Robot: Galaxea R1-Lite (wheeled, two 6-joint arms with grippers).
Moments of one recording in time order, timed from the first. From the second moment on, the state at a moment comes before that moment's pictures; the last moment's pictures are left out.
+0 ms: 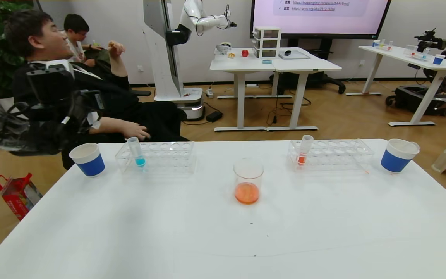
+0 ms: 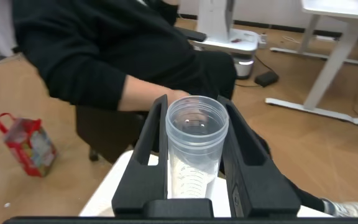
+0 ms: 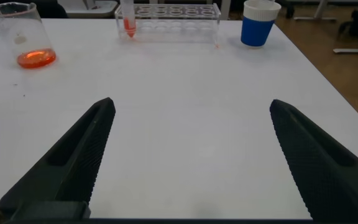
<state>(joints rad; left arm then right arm) 0.08 2.09 -1.40 -0.72 0.33 -0.02 0.01 0.00 0.00 0.00 -0.01 0.02</state>
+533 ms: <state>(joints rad) 0.24 2.12 -1.30 -0.87 0.30 -0.03 0.01 0.00 0.00 0.00 -0.01 0.02</state>
